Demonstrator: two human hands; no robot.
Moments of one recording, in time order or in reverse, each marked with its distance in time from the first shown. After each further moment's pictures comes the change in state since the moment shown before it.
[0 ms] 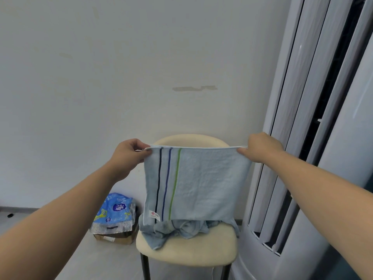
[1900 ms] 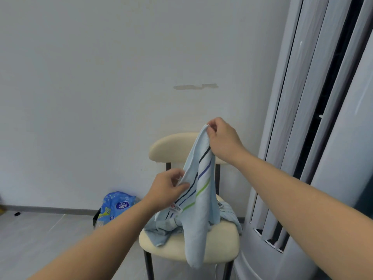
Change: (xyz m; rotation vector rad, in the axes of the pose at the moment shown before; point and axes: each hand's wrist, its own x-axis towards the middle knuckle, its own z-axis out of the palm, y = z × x) left_hand -0.074 -0.043 0.086 0.324 -0.220 0.241; right_hand -0.036 -0.105 -0.016 0.892 0.224 -0.208
